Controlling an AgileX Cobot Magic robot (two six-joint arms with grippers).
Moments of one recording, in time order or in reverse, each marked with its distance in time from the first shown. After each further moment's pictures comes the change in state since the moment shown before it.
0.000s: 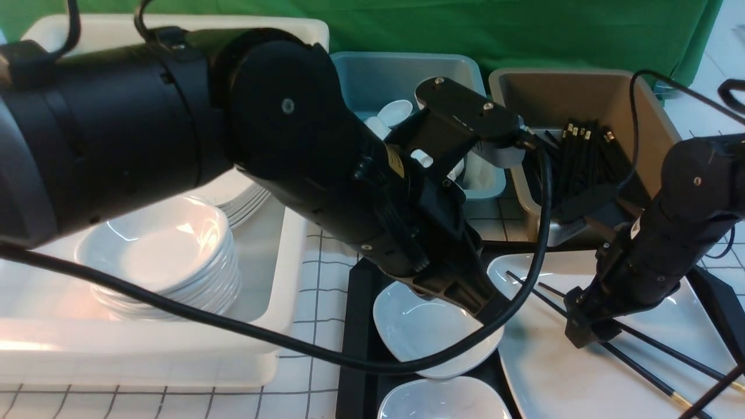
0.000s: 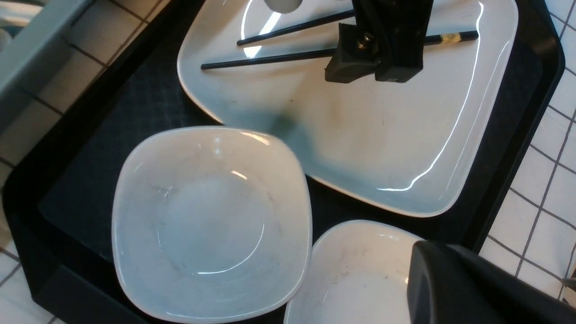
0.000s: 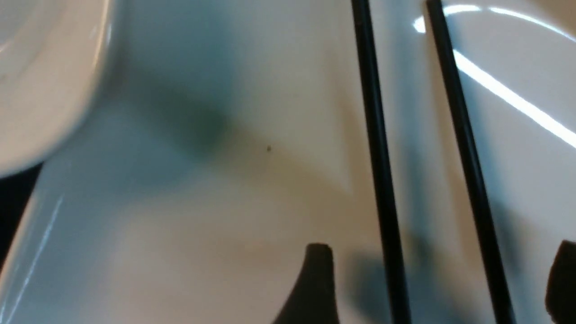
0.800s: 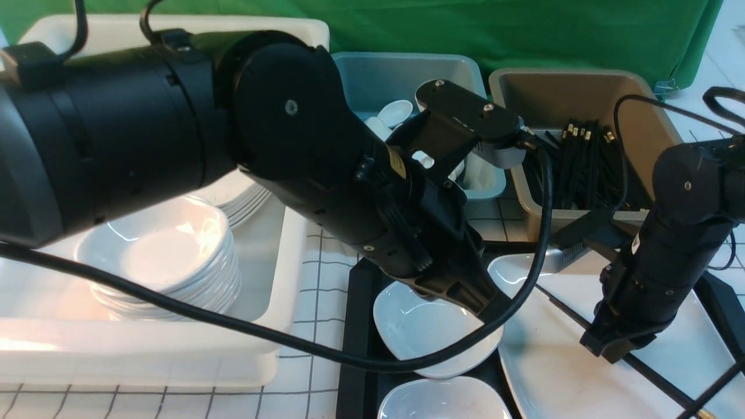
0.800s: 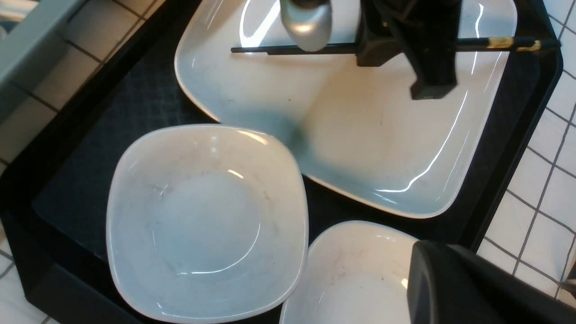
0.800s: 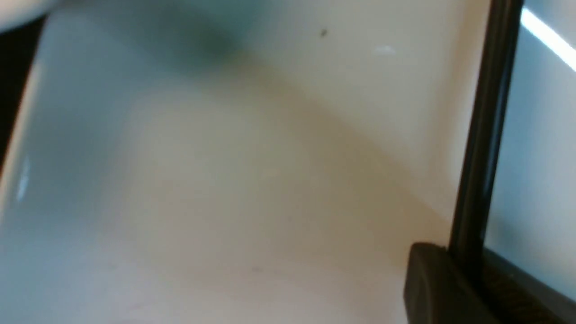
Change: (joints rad) right arm 0.020 -0.019 -0.001 -0.014 0.159 -0.039; left arm 0.000 0.002 0.000 -0.008 -0.004 -0.004
